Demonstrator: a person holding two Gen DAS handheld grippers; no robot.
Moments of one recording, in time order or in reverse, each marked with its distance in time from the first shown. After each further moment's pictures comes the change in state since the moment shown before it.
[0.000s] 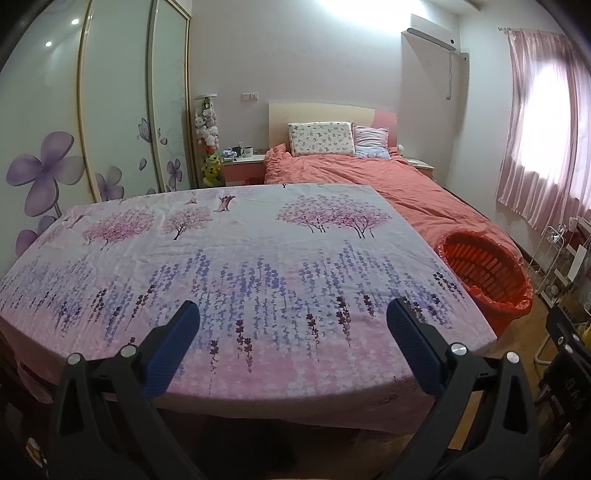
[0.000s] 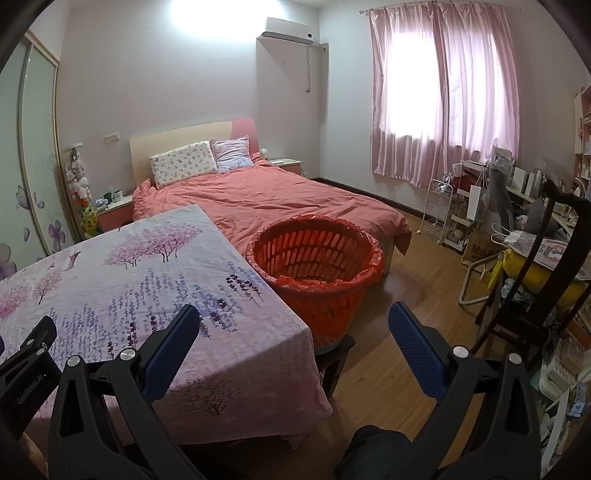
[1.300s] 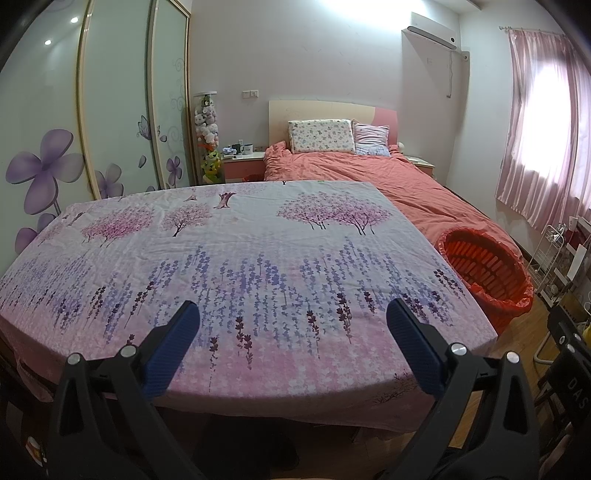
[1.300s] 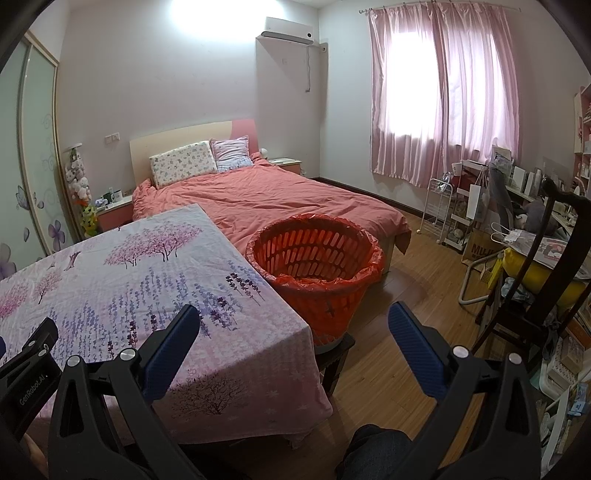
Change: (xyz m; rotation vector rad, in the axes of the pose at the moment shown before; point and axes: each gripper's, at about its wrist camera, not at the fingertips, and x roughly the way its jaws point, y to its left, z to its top) left arm 0.002 0.002 -0.001 -0.008 0.012 -0.002; right arm -0.001 0.002 -0.002 0.000 0.001 0.000
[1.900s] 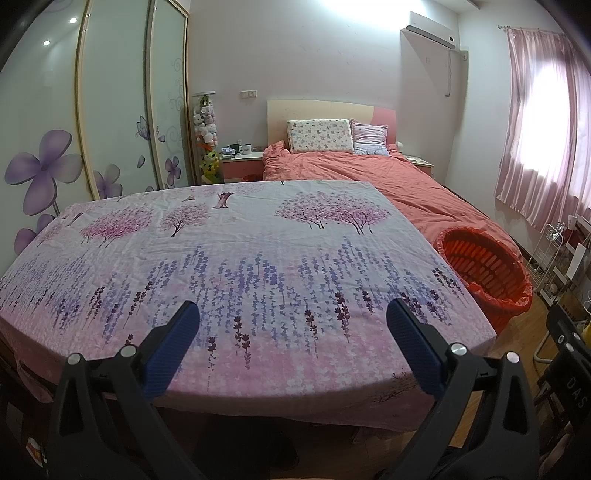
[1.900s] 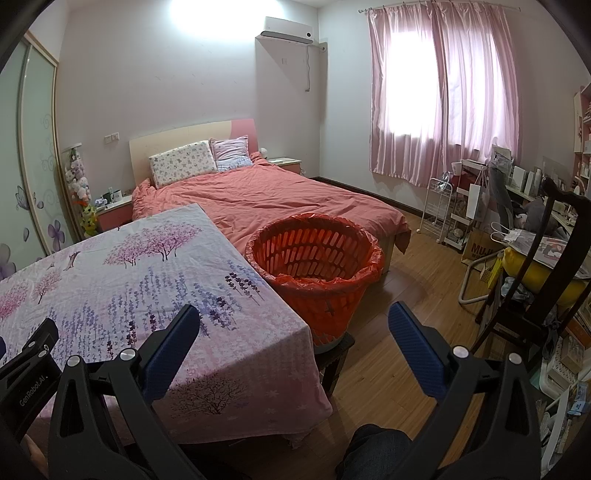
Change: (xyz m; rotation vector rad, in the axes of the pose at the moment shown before) left arm 0.000 -0.002 0.000 0.001 0.000 -0.001; right arm 0.000 -0.001 0.000 0.000 0.000 0.000
